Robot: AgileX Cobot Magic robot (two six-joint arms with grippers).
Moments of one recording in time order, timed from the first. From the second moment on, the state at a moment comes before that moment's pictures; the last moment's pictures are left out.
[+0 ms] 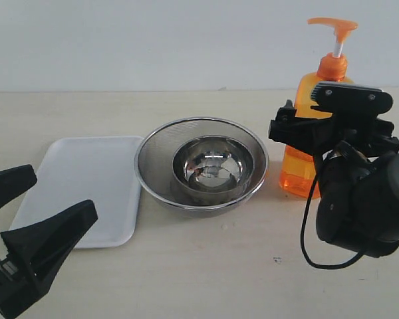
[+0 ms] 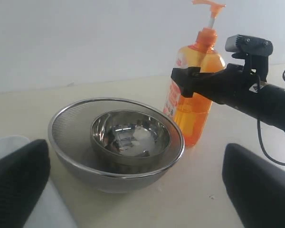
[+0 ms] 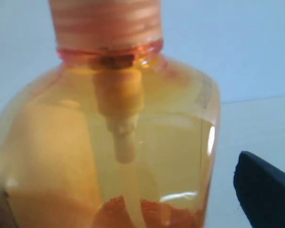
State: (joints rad) left arm -0.92 0.87 -0.07 -0.47 -0.65 0.20; right arm 0.62 1.89 -0.64 0.82 -1.18 -0.21
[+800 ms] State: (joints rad) left arm -0.92 0.87 -0.07 -0.47 -0.65 0.20; right arm 0.62 1.89 -0.64 0.75 -1.18 -0.33
